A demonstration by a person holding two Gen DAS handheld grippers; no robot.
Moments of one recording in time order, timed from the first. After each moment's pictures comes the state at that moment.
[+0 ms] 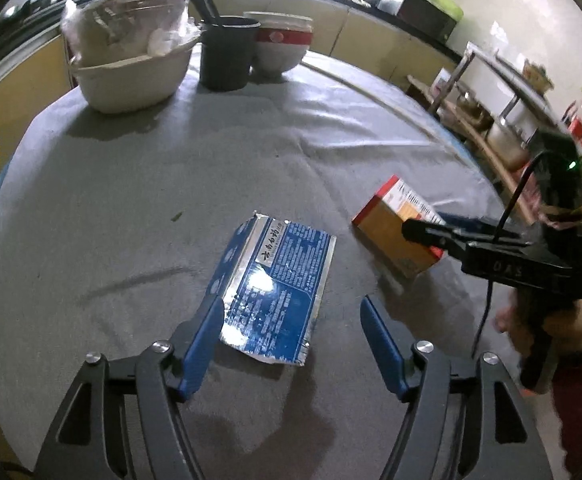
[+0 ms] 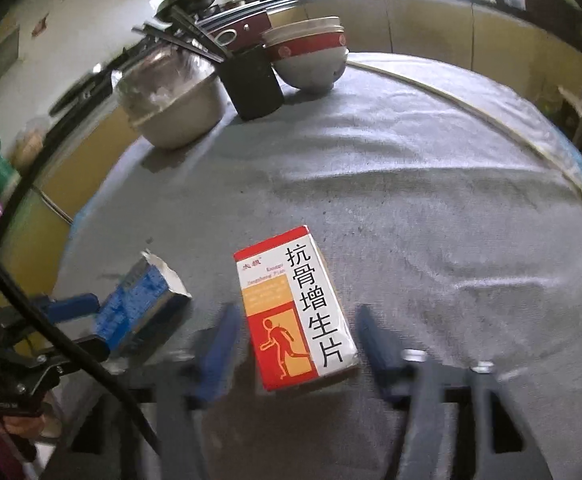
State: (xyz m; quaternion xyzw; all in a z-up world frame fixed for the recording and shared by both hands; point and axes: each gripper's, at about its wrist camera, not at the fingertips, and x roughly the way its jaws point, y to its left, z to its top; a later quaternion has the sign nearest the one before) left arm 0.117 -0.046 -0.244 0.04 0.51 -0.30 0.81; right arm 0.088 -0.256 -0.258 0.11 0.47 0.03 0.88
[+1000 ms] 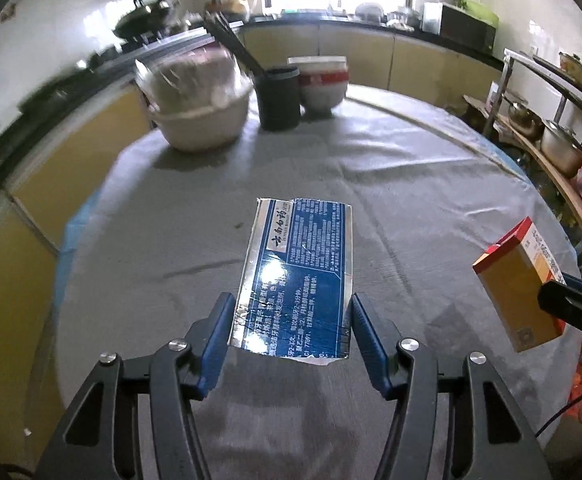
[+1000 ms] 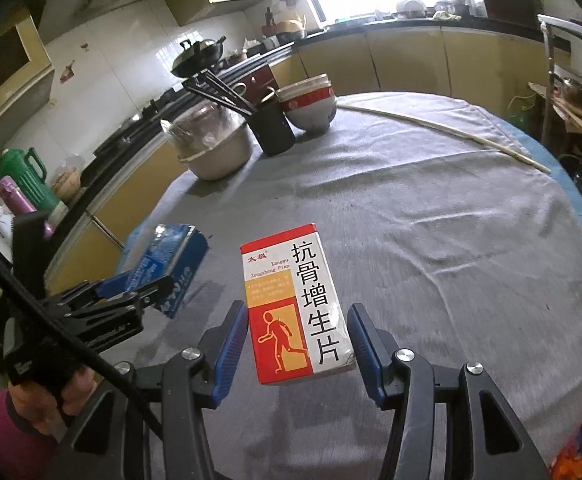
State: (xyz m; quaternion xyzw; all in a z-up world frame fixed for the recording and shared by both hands) left arm 0.042 -0.046 -0.197 0.10 0.42 -0.16 0.89; right arm -0.056 -0.255 -0.200 0.18 0.38 0.03 0.91
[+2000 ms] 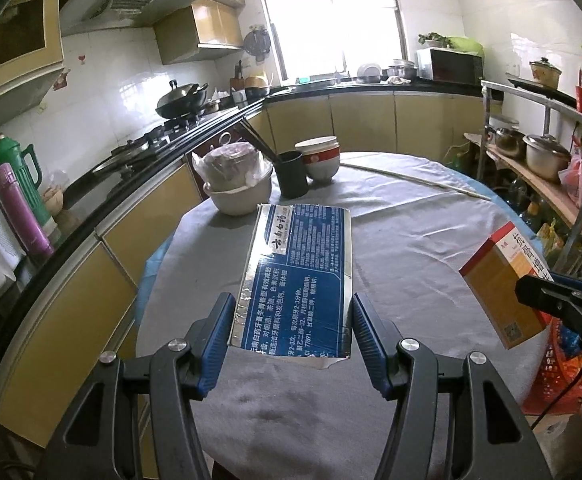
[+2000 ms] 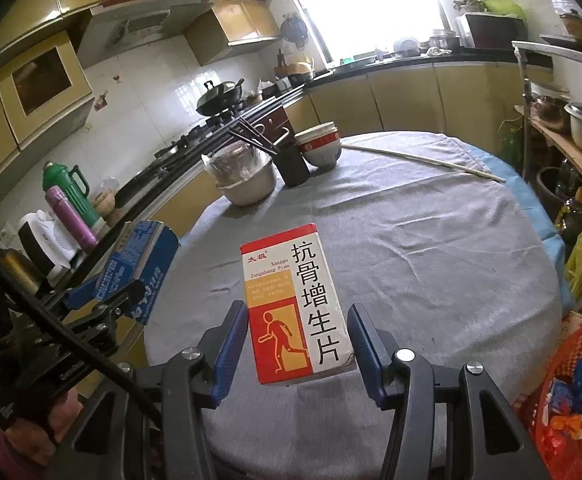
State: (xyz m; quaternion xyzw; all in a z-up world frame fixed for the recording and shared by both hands) left arm -0.116 -0.050 -0.115 0.14 0.30 -0.12 0.94; right arm -0.186 -0.253 -0.148 0.19 0.31 0.04 0.93
